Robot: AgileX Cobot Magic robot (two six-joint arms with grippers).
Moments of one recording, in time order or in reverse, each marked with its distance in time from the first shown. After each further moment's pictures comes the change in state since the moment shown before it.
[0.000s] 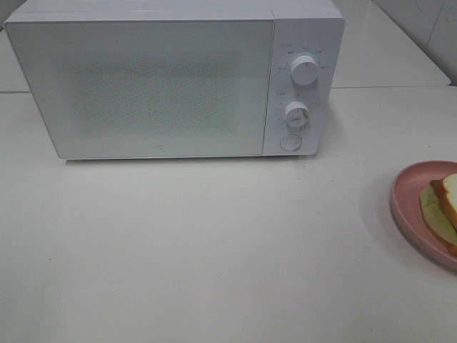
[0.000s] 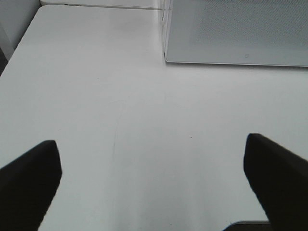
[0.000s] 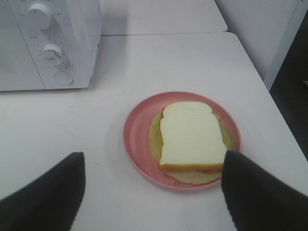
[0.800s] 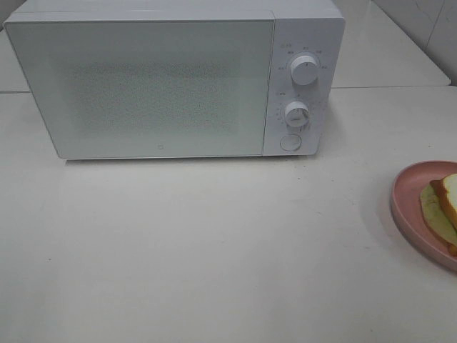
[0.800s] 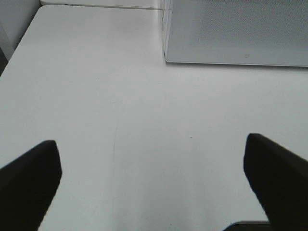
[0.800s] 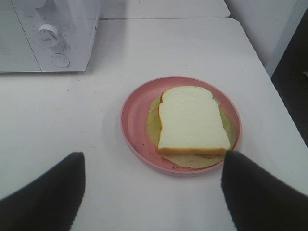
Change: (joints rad) left arm 0.000 0.000 0.000 0.000 0.000 0.000; right arm 0.000 -0.033 0.035 0.000 0.042 -0.023
